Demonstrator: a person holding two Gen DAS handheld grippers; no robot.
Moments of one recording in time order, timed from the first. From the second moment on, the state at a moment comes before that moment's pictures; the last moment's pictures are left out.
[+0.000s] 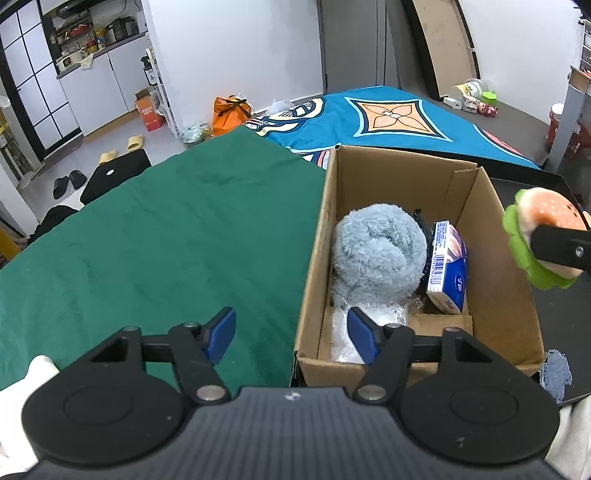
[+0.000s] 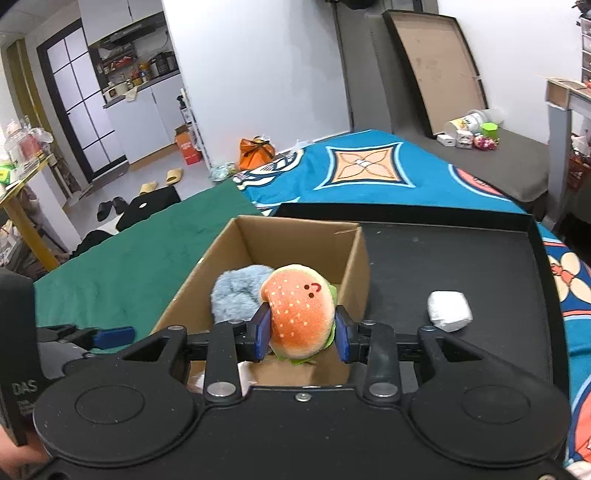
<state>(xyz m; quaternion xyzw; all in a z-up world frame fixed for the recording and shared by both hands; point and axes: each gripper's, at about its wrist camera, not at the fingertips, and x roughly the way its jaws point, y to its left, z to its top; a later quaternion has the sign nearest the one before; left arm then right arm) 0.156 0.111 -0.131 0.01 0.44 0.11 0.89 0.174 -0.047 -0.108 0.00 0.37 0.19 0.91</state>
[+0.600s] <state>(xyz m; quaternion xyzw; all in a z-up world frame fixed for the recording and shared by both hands) 0.152 0.116 -0.131 -0.01 0.44 0.08 0.90 0.161 -0.077 -0.117 0.00 0.38 0.16 0.91</state>
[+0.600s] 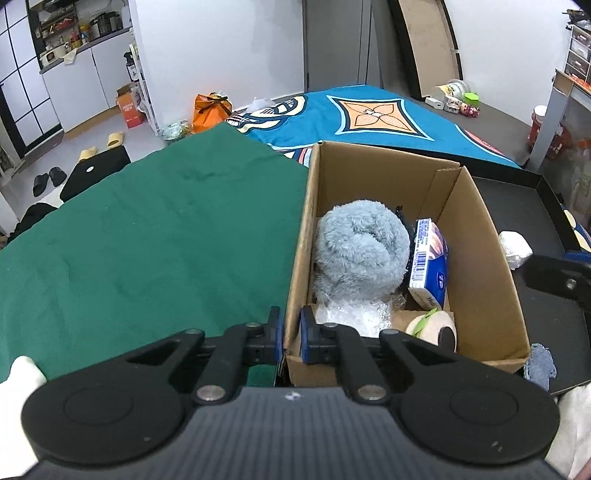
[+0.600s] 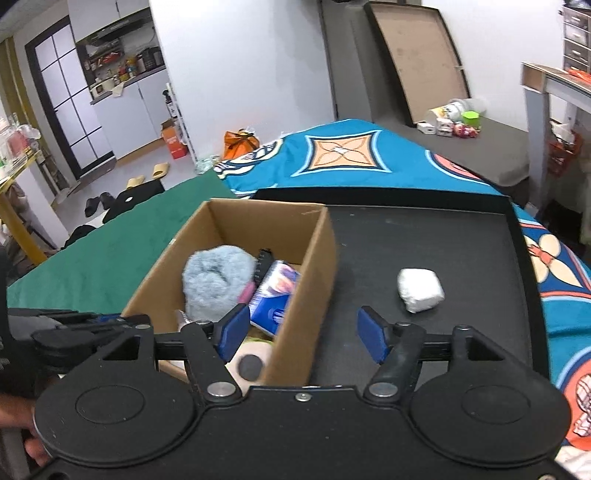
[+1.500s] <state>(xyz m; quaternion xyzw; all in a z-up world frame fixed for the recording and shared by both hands) 0.157 0.085 -0.114 0.06 0.45 0.11 0.89 0.150 -0.158 -0.164 0.04 0.42 0.11 0.90</state>
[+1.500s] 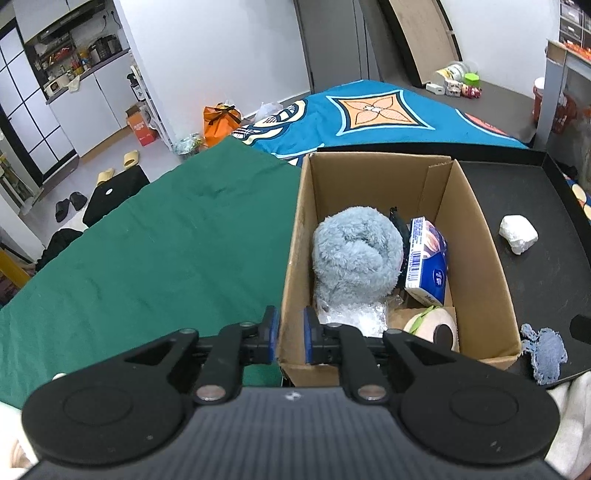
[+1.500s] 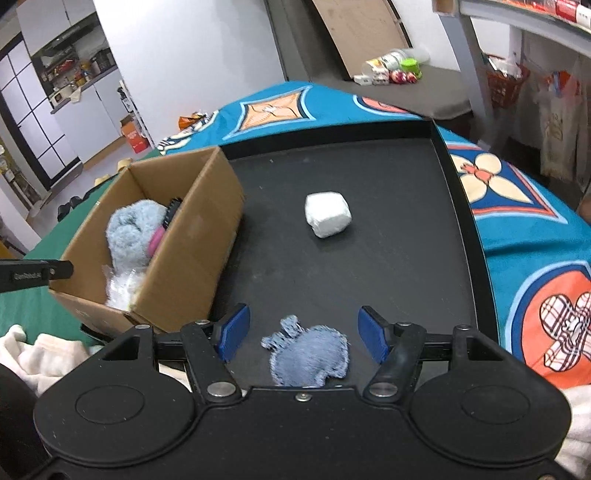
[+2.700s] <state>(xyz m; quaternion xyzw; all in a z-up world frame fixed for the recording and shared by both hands) 0.189 0.041 -0.126 0.15 0.47 0.12 0.86 0.171 -0.203 -0.207 0.07 0.44 0.09 0.89</state>
